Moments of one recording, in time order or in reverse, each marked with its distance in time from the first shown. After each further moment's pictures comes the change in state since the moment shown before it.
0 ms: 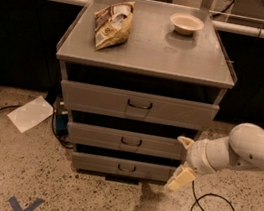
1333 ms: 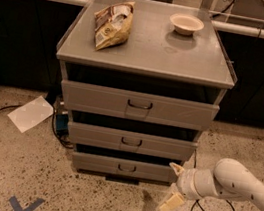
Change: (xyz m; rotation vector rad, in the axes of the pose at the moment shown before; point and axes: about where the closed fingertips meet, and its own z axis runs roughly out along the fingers) arm 0.085 0.033 0.103 -0.054 -0.055 0.076
